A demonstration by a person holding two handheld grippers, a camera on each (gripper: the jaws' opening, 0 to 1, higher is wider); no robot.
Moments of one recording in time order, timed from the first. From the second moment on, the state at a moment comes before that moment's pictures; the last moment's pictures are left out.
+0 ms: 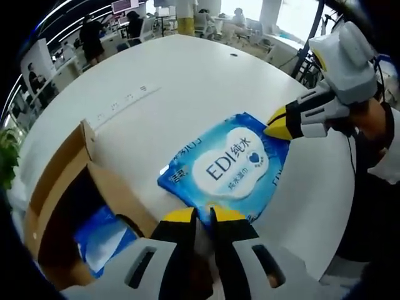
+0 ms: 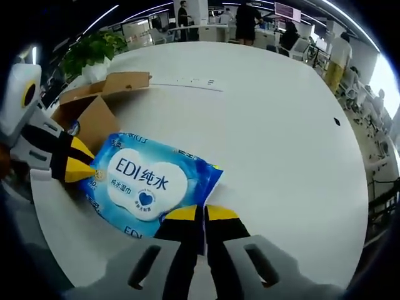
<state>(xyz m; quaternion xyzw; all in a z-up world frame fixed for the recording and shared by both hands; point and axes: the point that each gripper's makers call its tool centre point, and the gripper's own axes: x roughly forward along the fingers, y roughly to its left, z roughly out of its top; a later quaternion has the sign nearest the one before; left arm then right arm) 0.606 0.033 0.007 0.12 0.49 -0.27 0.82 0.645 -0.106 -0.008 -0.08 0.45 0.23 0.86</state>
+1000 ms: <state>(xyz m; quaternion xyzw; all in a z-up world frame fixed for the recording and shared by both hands) 0.600 0.035 0.039 0.07 0.40 -0.28 0.87 0.644 -0.108 -0.009 -0.08 0.45 0.23 0.86</state>
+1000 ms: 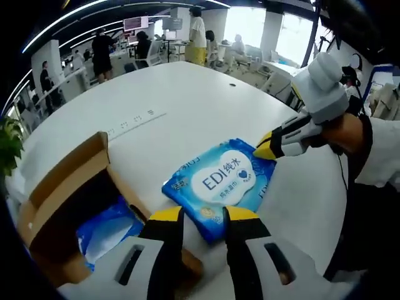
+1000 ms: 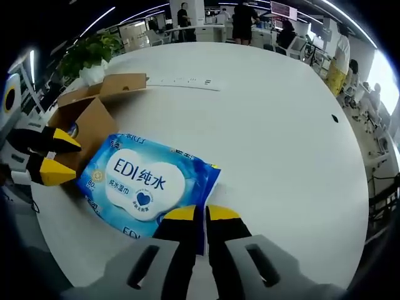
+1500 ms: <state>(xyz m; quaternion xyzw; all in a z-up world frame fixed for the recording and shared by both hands) 0.600 0.033 0.051 0.05 0.37 -0.31 0.88 0.646 -0.111 0.008 -0.08 0.43 0.23 0.87</state>
